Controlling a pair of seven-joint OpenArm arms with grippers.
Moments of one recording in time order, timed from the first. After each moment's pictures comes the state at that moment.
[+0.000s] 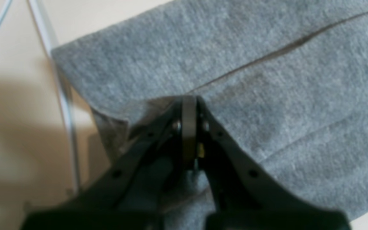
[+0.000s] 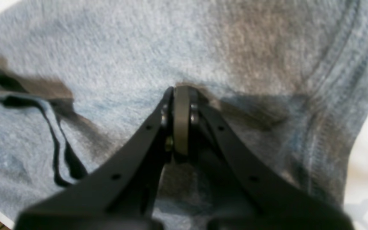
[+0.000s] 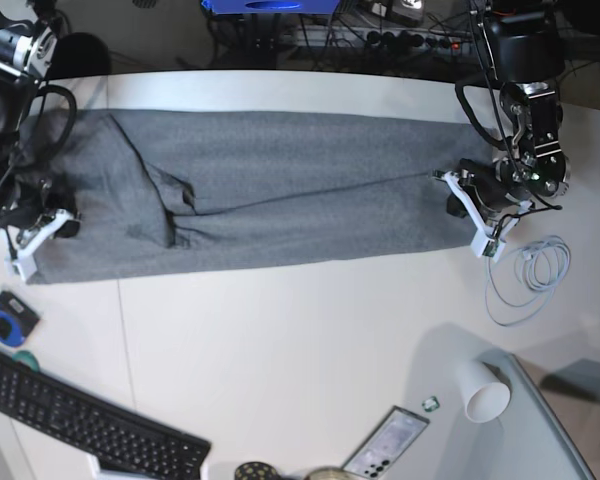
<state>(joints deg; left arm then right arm) -0.3 -13.9 -17.7 66.7 -2.8 -34.3 37.8 11.5 16.1 26.7 45.2 12.3 35.1 -40.3</state>
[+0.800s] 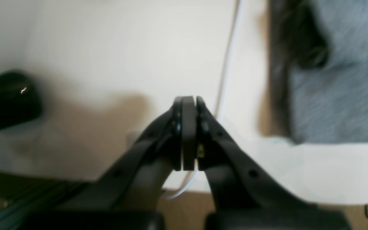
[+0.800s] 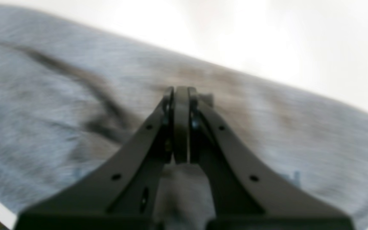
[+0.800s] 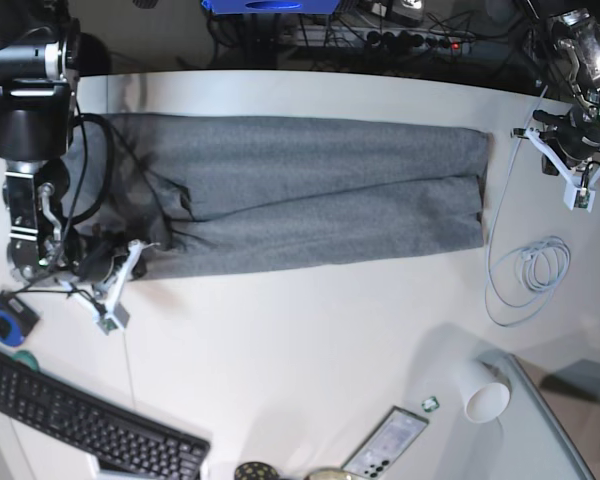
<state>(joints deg) 15.3 -16.7 -36.1 85.9 -2.4 -34.2 40.6 14.9 10.3 4.4 59.3 9.6 33.4 -46.9</state>
